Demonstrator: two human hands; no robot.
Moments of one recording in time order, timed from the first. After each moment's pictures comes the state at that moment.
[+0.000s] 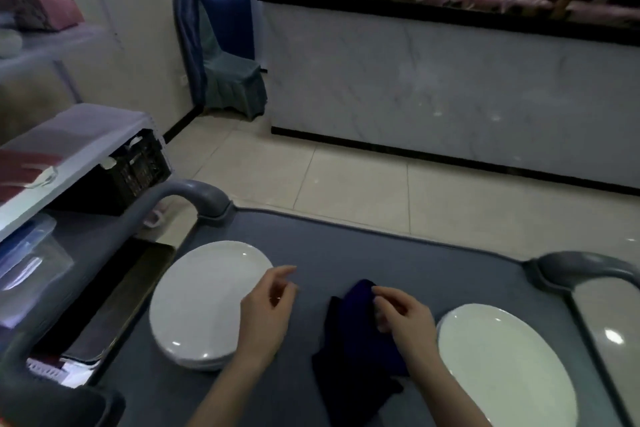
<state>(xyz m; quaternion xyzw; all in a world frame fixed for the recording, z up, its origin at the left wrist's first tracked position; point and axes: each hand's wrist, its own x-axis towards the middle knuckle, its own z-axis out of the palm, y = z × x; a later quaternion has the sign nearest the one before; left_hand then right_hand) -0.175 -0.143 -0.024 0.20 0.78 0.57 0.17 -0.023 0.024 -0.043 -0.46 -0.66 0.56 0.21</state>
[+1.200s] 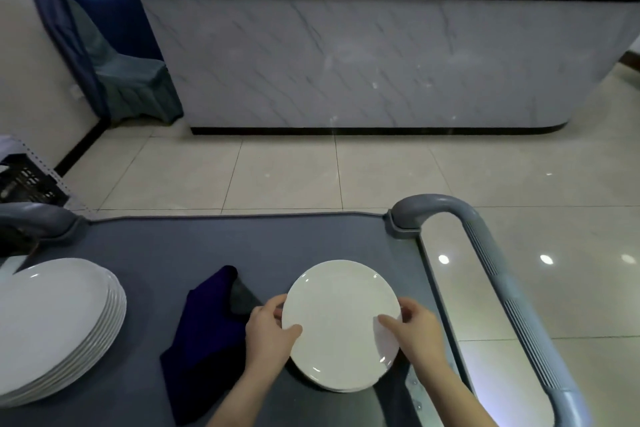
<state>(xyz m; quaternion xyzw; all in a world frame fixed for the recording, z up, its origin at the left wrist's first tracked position) 0.032 0.022 -0.075 0.21 0.84 0.41 0.29 0.223 0.159 -0.064 -0.59 -0.63 0.47 0.17</state>
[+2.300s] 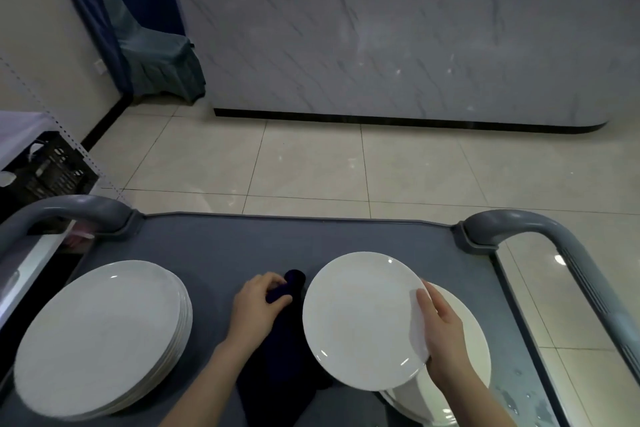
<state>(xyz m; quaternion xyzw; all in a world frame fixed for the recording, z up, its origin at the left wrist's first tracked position) -0.144 -0.020 -0.101 0.34 0.86 0.33 0.21 0.108 0.127 -0.068 -0.56 -0.47 0.61 0.29</state>
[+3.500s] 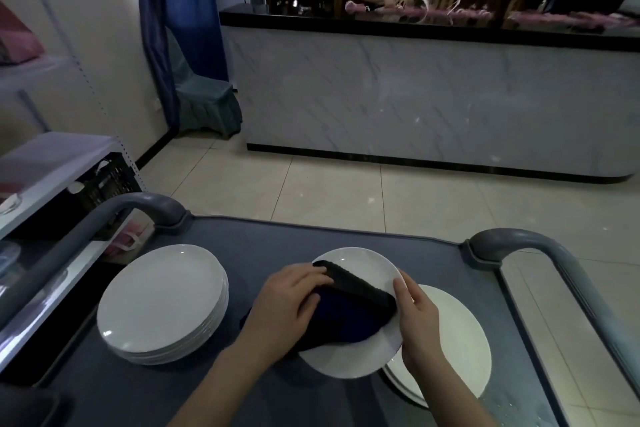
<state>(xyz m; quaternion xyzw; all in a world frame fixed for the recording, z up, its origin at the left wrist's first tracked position) -0.086 -0.083 0.009 0.57 0.75 0.34 0.01 0.079 0.062 -0.007 -0.46 -0.53 0.63 0.34</state>
